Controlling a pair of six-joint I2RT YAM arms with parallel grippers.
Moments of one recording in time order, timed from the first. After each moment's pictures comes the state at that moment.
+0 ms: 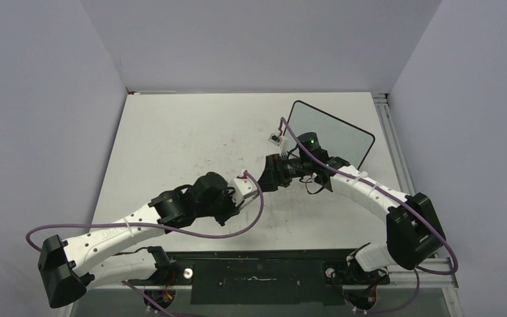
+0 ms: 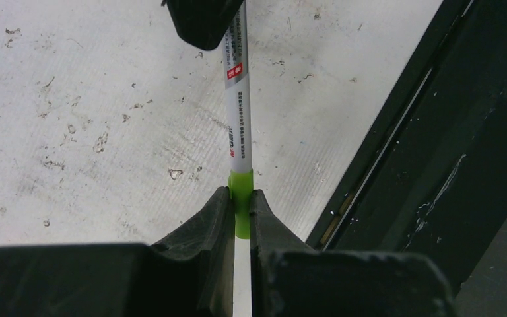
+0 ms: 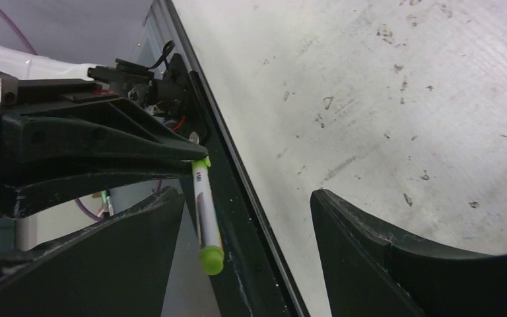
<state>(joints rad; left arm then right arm) -0.98 1.01 0.80 -0.53 0.05 0.04 0.54 1.42 0.91 -0.15 -0.84 0.41</state>
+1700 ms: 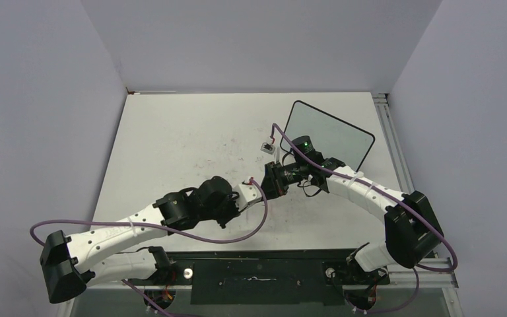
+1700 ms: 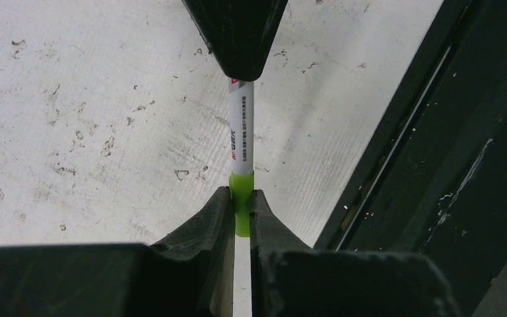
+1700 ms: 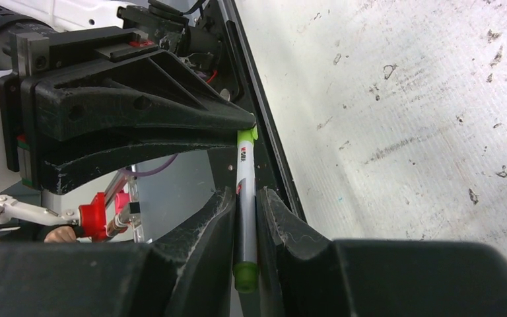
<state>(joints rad) -1.03 1.03 0.80 -0.53 0.00 0.10 0.60 1.44 0.92 -0.22 -0.99 0.34</state>
